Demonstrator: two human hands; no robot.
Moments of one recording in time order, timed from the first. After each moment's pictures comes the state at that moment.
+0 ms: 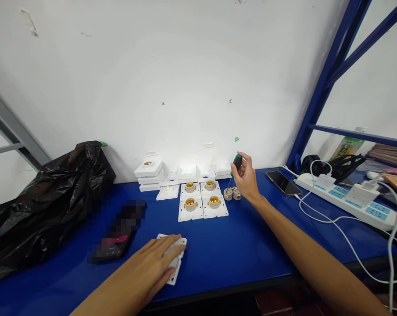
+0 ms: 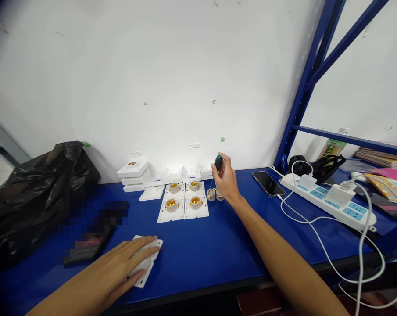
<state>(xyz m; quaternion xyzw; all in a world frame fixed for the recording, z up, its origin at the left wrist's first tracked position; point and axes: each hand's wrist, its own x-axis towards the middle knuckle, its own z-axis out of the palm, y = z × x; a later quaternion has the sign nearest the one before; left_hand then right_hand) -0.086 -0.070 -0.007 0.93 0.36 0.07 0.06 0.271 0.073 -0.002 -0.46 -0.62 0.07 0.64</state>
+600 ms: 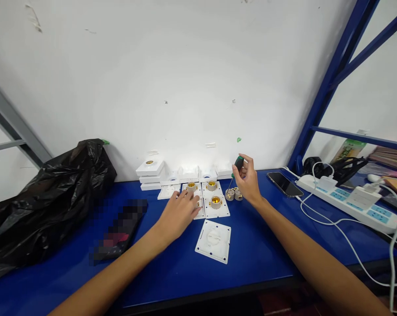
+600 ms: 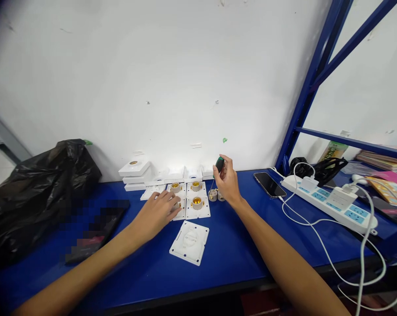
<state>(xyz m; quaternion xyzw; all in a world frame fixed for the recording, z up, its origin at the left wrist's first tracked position) 0.008 0.018 0.009 0.90 0.41 0.14 -0.07 0.267 0.069 -0.003 -0.46 -0.62 0.07 0.64</state>
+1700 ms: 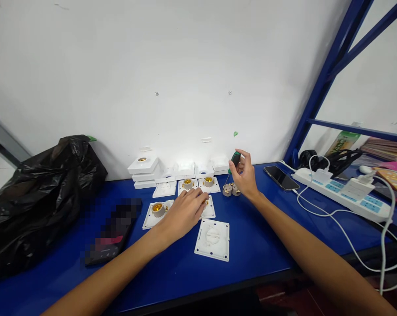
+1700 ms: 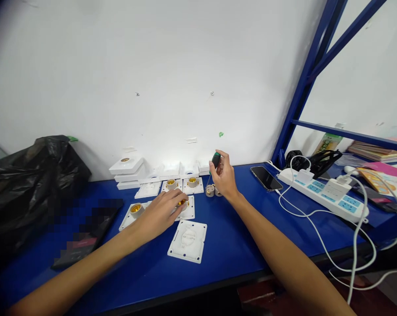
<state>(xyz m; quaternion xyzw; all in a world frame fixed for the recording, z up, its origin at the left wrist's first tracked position) 0.024 0.020 0.014 0.93 0.34 0.14 -0.01 0.266 0.071 -0.006 -0.45 -0.61 0.07 0.65</state>
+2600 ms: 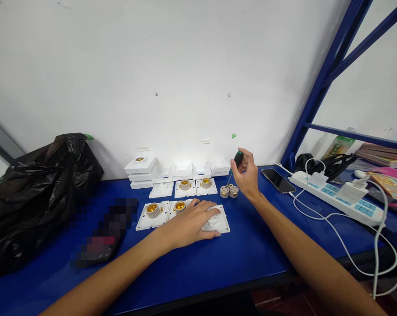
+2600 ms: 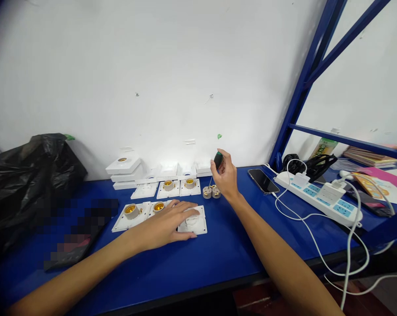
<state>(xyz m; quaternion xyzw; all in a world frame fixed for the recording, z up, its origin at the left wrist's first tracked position) 0.033 0.008 0.008 0.96 0.24 0.10 0.10 0.274 0.066 0.007 -0.46 -0.61 -0.04 0.65</state>
